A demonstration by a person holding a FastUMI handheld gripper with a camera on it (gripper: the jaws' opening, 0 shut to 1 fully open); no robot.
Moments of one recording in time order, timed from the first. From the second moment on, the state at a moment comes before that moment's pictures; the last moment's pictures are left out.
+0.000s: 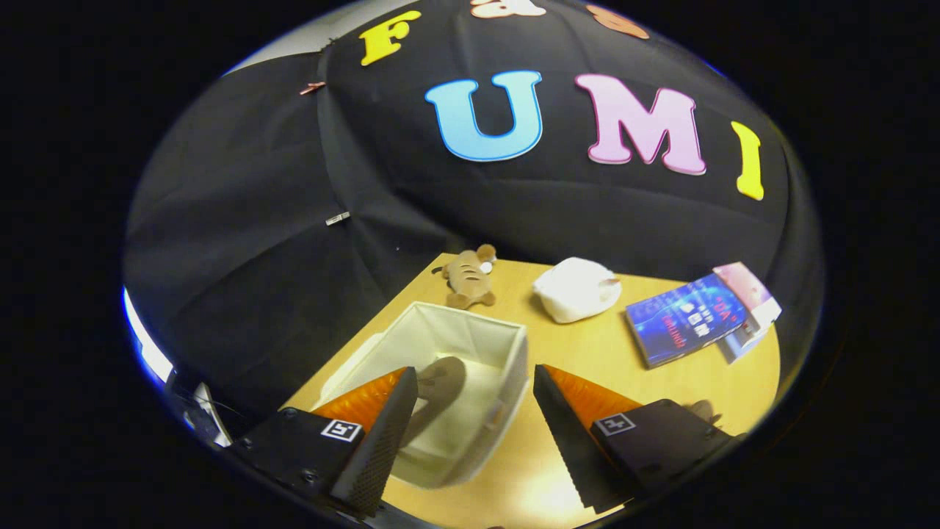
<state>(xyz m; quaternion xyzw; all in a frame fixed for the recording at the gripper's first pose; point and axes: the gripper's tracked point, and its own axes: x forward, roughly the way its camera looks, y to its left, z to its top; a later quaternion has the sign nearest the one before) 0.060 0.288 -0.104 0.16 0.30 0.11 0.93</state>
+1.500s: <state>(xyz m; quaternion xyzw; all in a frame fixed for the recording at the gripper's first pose) -0.078 0.011 -0.389 0.05 0.50 0.00 0.86</state>
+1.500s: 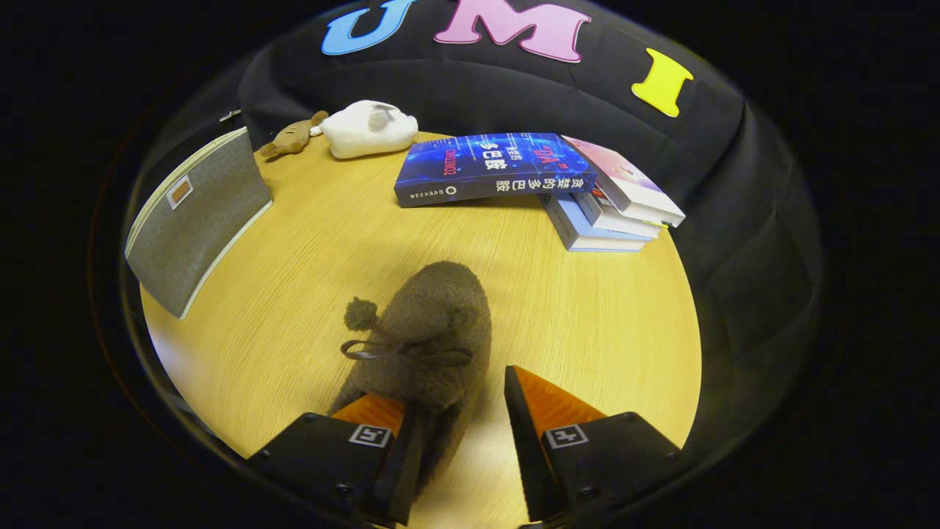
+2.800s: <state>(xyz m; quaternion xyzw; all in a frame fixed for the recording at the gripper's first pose) 0.007 0.124 -0.138 0.17 0.38 -0.02 0.91</state>
